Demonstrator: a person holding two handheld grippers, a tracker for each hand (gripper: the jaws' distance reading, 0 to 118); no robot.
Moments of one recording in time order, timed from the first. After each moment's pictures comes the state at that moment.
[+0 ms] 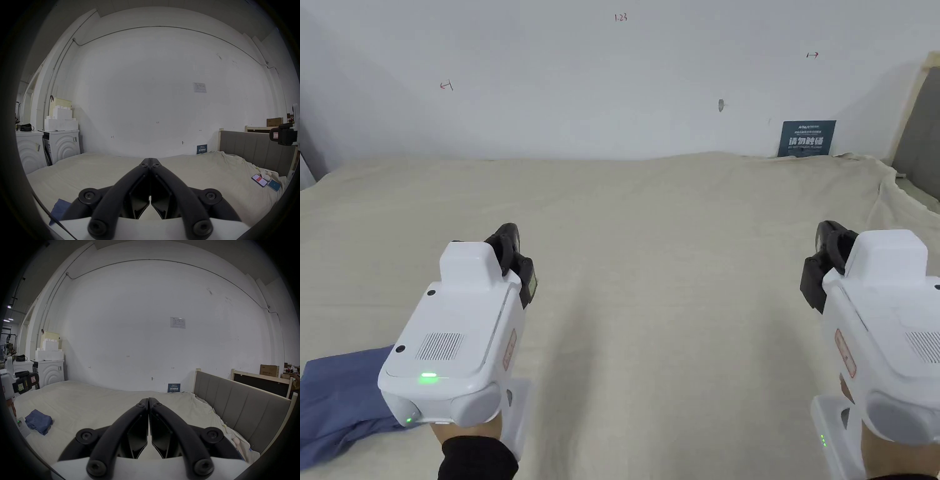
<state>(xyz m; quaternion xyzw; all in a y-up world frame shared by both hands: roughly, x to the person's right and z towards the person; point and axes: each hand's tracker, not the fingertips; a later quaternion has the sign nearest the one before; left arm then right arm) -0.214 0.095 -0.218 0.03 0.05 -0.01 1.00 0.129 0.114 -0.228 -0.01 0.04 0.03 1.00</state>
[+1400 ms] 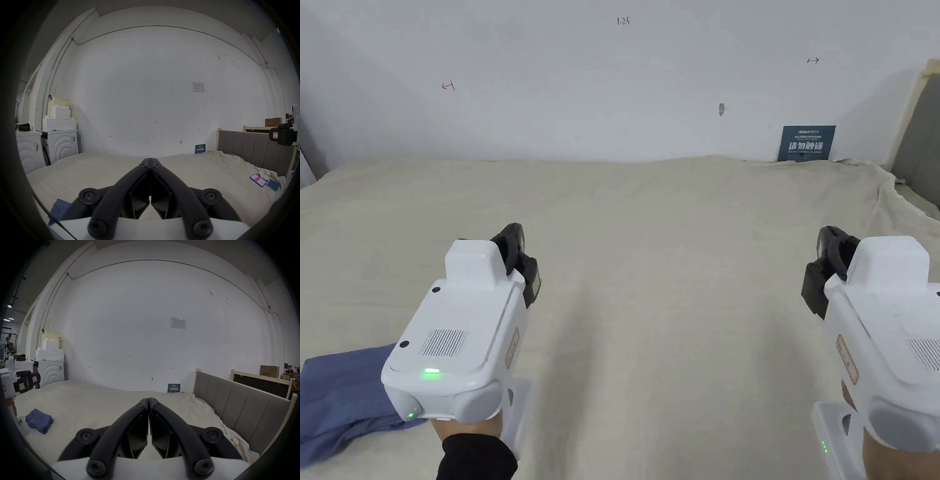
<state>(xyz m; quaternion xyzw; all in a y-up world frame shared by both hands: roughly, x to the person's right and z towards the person) -0.212 0.096 -0.219 0.02 0.04 -0.01 1.00 0.131 0.114 -0.224 -0.01 0.04 0.04 1.00</state>
